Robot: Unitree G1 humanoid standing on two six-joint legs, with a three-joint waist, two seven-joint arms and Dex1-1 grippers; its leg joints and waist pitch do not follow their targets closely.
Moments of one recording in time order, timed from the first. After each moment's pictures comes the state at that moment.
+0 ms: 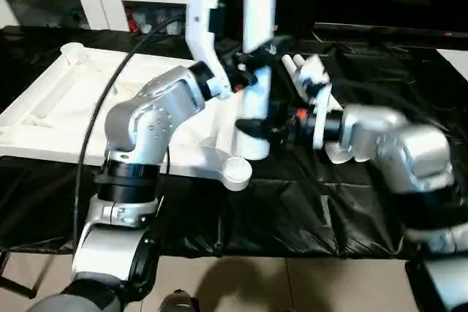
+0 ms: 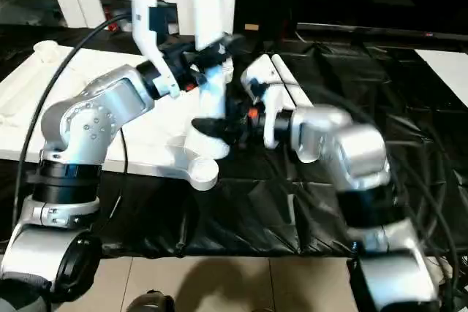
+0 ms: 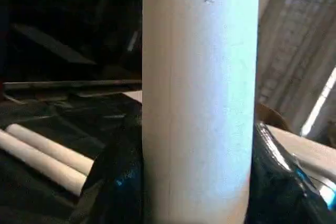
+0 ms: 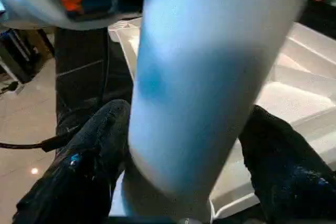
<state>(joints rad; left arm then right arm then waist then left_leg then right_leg) -0.85 0.11 0.04 0.14 -0.60 0.72 -0.58 -0.73 -0.38 0.13 0.10 0.46 0.81 0.91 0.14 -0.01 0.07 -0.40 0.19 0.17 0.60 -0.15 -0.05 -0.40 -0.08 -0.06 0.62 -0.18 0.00</state>
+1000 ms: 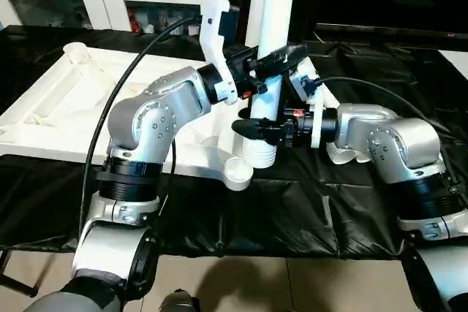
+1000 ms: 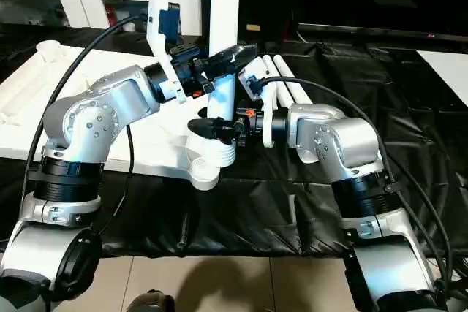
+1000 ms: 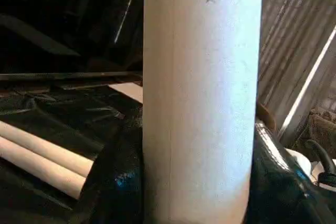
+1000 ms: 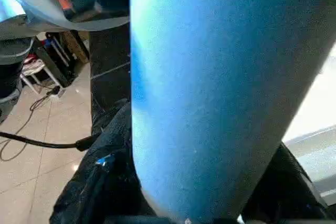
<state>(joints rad) -0.86 0.11 0.04 0.13 -0.62 0.76 -0.60 -0.74 -0.36 0.13 0.18 0.50 0.82 0.98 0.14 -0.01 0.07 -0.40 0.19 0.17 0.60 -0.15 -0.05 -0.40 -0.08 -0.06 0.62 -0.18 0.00</state>
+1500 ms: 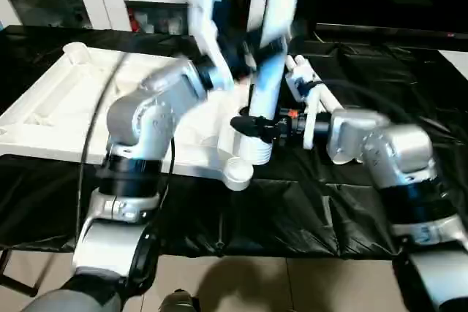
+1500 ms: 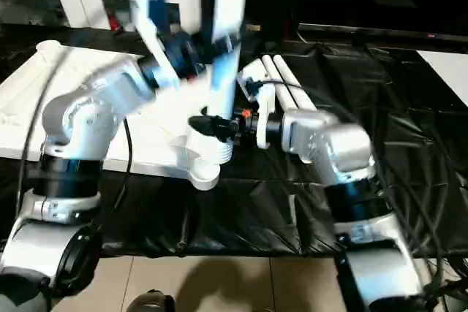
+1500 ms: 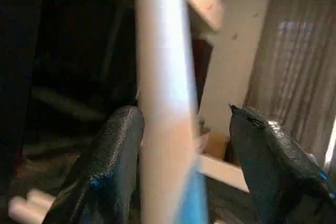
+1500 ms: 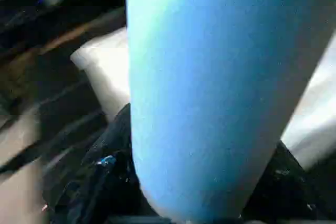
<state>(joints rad) -0.92 0.16 0.10 0.17 -0.56 0.49 -0.67 -0.68 -0.21 0.03 0.25 0.43 0.67 0.69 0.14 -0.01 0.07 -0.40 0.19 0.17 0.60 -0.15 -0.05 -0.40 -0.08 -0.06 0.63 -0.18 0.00</state>
